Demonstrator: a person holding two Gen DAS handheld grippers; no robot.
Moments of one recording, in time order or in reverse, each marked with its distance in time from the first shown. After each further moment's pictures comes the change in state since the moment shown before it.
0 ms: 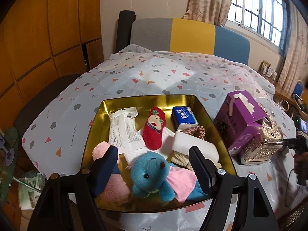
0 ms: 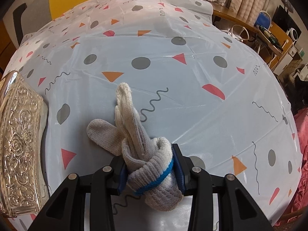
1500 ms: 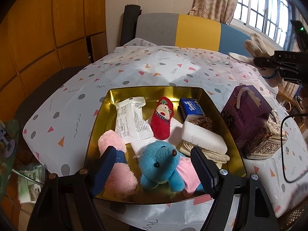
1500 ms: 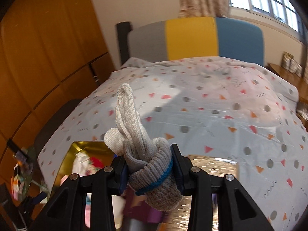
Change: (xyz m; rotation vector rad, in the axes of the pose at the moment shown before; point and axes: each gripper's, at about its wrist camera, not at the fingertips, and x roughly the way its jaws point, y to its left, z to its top) left arm 0.006 0.020 -0.015 -0.040 0.040 0.014; right arm -0.180 0.235 0.035 -0.378 -0.336 0.546
